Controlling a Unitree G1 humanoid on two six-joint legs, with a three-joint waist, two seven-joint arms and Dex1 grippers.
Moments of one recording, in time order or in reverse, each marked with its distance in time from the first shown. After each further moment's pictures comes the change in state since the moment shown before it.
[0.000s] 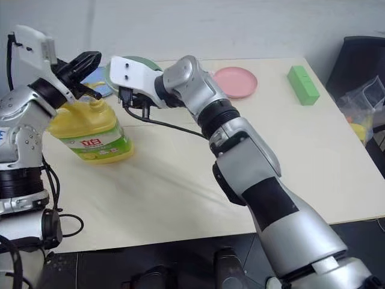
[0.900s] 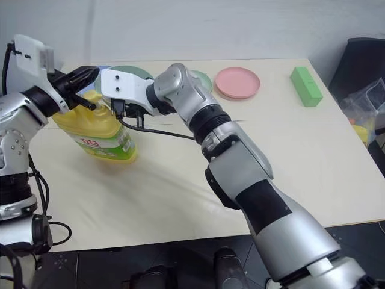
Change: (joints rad) left arm -0.001 0.032 0.004 -0.053 -0.028 0.143 -0.045; right arm 0.004 0.034 0.000 0.027 -0.060 -0.019 0.004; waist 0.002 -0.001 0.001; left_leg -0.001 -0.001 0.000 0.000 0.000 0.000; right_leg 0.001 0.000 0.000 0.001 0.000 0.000
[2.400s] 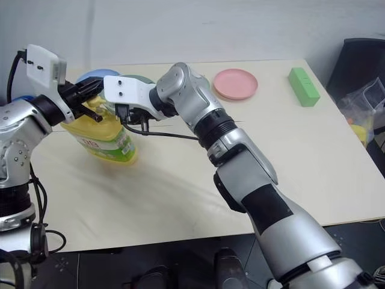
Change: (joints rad) left arm 0.116 0.011 -0.057 -0.138 0.038 0.054 0.047; right arm 0.092 -0.029 0.041 -0.274 -0.019 0.189 0.136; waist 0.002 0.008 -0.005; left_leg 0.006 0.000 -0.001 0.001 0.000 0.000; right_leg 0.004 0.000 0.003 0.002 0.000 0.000
